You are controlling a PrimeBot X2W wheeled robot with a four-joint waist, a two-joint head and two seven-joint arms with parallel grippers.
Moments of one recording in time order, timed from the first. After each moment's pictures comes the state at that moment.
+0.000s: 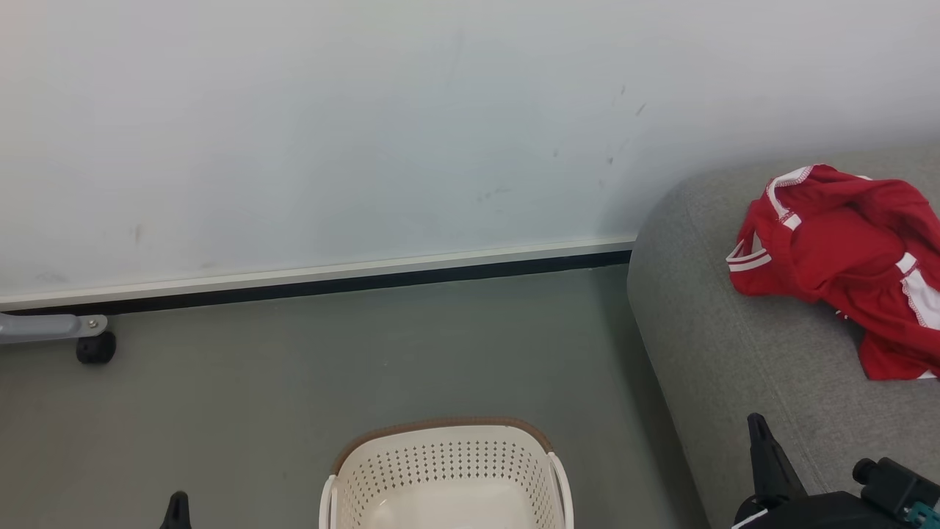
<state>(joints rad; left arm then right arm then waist) 0.20 0.16 0.00 0.11 -0.77 0.03 -0.12 0.00 -0.15 0.19 0.17 0.78 -0.05 -0.12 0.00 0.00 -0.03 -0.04</state>
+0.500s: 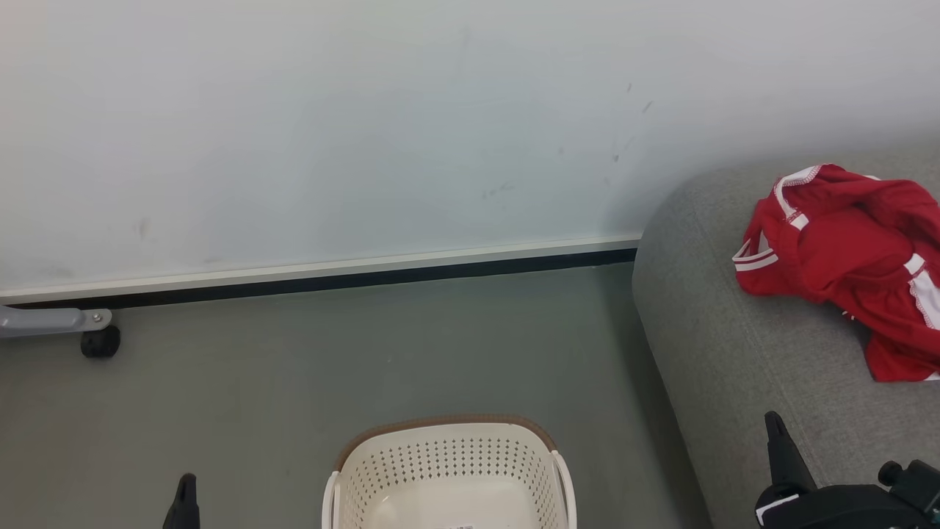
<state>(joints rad) 0.13 0.13 0.02 0.15 -0.96 -0.01 -0.06 -0.01 -0.13 0.12 0.20 0.97 -0.01 -0.06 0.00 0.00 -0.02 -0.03</state>
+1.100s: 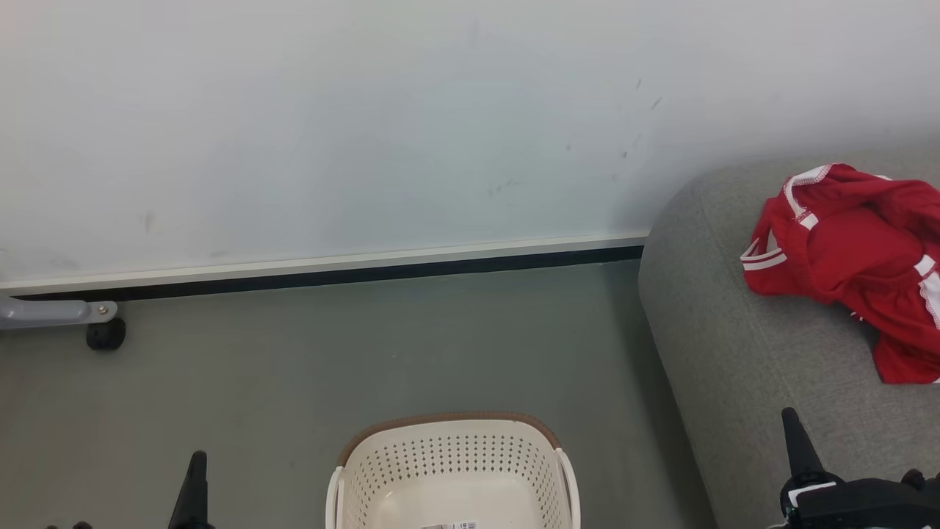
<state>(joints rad) 0.06 0.10 0.05 0.20 -1.19 -0.05 0.00 -0.04 -0.10 0.03 0.23 1.20 0.04 0.00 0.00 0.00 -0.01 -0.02</state>
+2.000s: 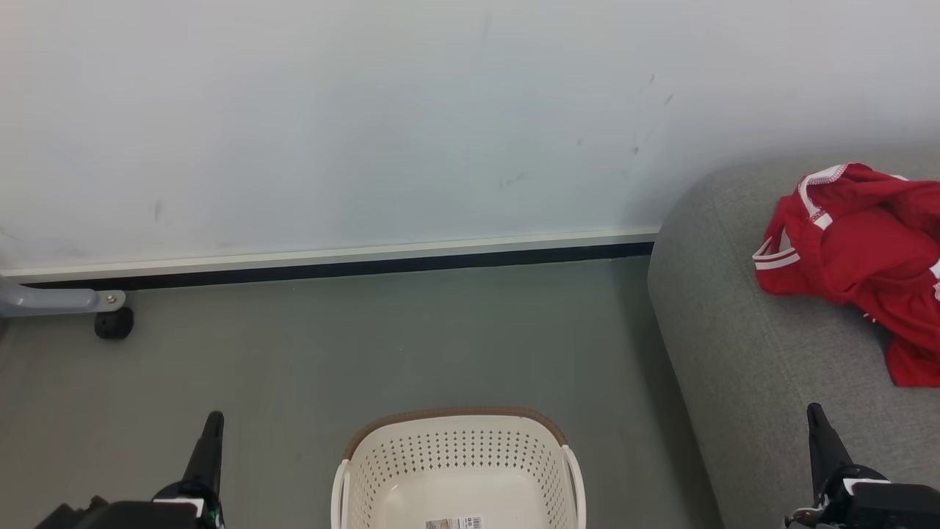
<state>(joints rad) -0.05 0.05 0.08 0.28 -1.53 -0.11 0.10 -0.07 -0.05 -0.11 0.29 1.53 0.11 0.10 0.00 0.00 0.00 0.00</state>
